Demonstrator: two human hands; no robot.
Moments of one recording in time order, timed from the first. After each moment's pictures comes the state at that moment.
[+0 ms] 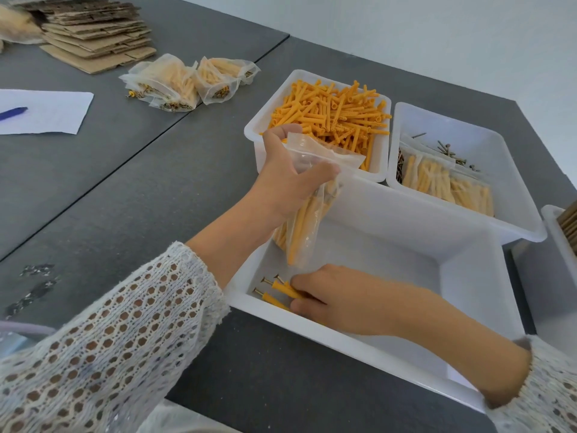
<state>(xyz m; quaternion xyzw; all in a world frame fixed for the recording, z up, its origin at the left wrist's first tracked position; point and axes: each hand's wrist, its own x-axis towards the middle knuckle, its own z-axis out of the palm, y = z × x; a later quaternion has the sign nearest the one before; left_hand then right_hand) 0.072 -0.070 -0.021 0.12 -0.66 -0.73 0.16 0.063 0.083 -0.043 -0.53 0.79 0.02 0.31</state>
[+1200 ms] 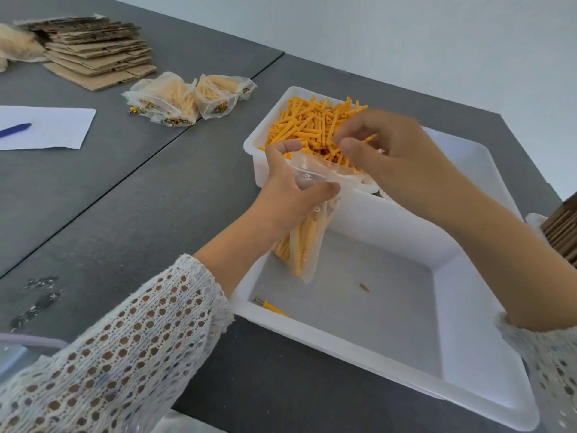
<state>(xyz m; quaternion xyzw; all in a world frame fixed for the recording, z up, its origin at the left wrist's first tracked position) 0.078 -0.067 -0.017 0.11 -0.67 -0.72 0.15 0.004 0.068 0.062 -0.42 0.83 -0.36 0.01</state>
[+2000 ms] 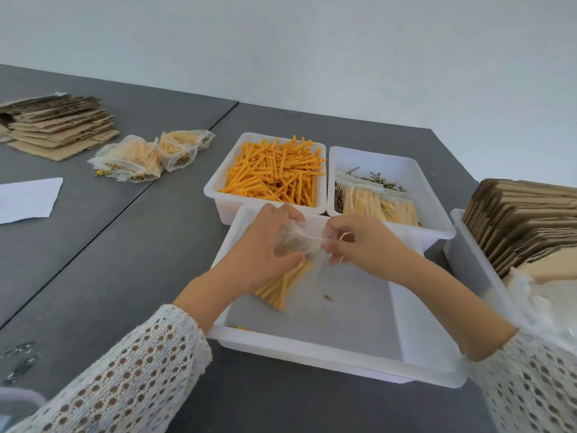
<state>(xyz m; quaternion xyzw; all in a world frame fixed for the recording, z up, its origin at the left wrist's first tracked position) 0.090 -0.050 -0.027 -0.07 -0.89 -0.42 0.15 0.015 0.141 0.015 -0.34 0.88 -0.32 0.10</state>
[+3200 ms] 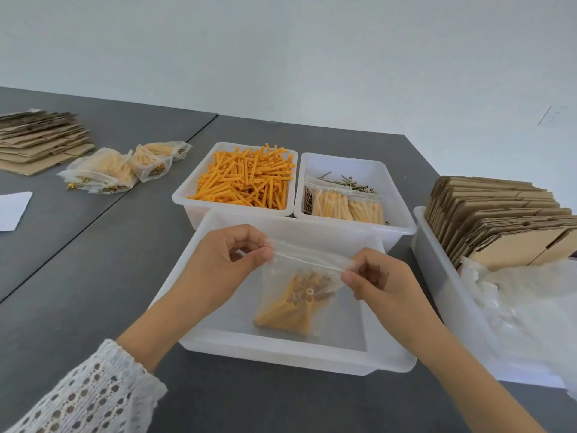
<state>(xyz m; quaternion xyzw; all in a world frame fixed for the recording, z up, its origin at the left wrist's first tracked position) 0.123 -0.021 -0.012 0.00 -0.81 -0.57 0.15 0.074 0.229 -0.012 -0.24 0.83 -0.50 0.01</state>
